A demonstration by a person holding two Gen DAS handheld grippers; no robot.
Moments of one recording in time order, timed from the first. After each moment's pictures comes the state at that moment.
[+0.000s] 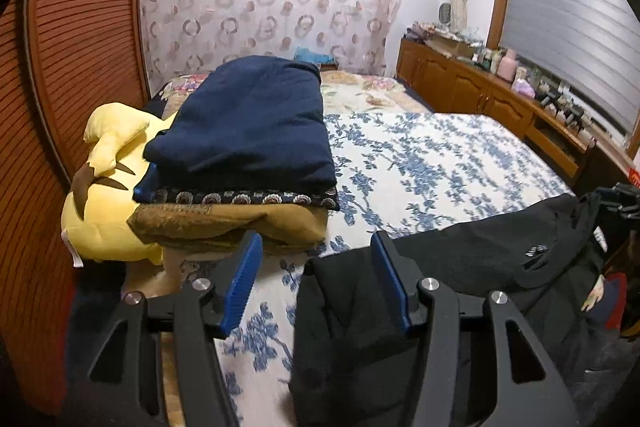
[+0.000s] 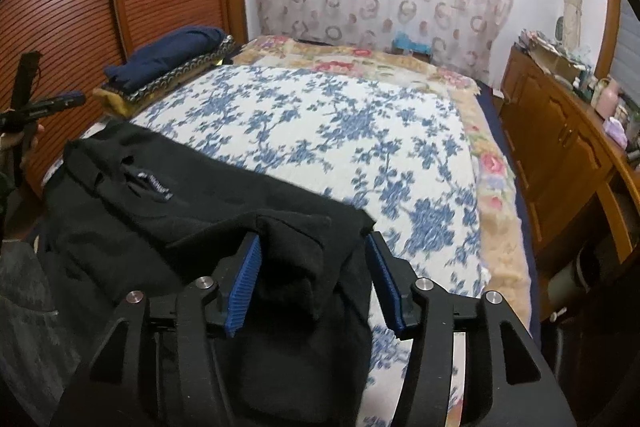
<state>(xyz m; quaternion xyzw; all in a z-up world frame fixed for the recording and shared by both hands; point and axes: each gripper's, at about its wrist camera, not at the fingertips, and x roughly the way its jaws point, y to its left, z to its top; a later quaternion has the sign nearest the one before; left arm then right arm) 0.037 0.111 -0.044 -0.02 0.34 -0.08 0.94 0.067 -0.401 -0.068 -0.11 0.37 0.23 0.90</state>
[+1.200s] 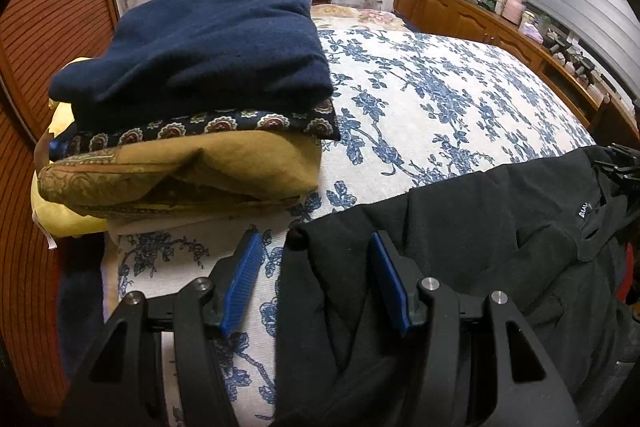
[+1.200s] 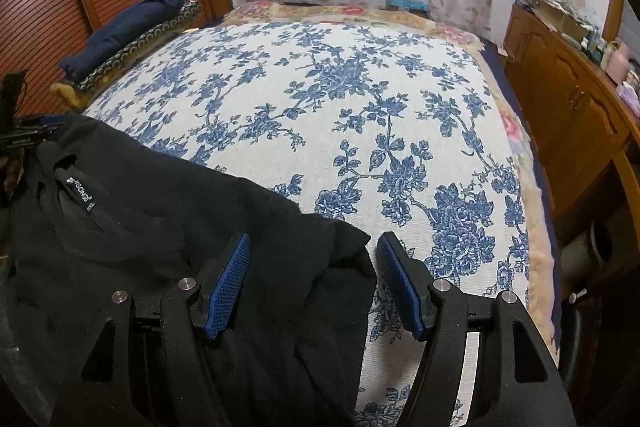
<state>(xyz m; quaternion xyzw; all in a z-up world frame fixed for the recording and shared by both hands) 0.077 0.095 -0.104 0.00 0.44 -0.09 0.89 0.139 -0.393 -0.126 -0.09 0.44 0.22 0.87</state>
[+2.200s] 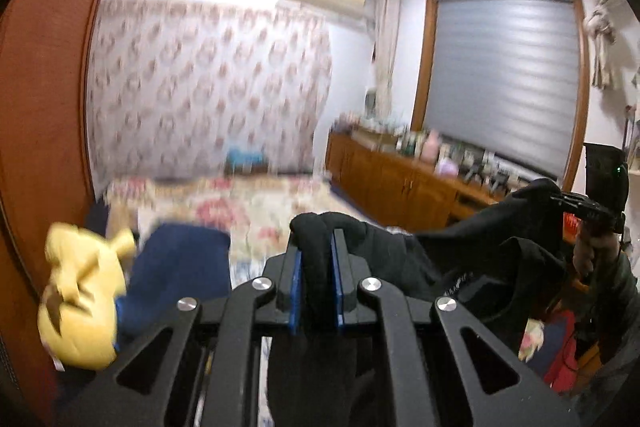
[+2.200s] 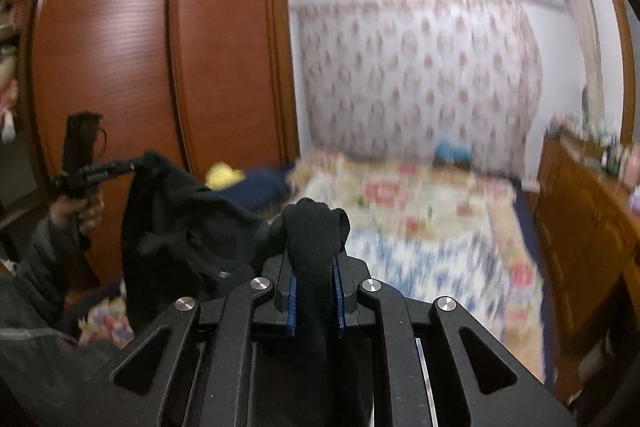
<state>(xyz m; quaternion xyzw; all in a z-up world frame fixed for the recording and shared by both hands) -0.004 0.089 0.144 -0.04 0.15 -0.20 0.97 0.035 -0.382 0.122 -0.04 0.17 0.33 0.93</state>
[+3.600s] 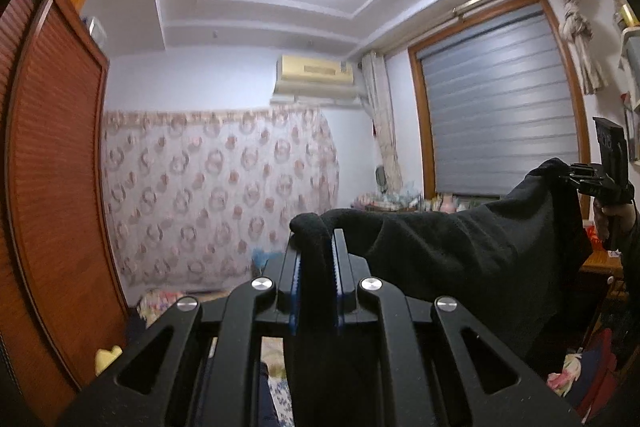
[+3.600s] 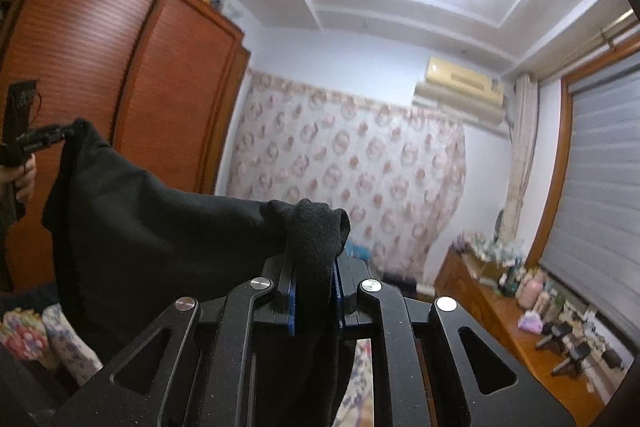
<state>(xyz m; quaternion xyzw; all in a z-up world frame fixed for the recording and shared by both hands) -0.004 0.096 0.256 0.02 0.02 -0.17 0.98 0.023 -0.429 0.268 -0.15 0.04 0.20 0.97</state>
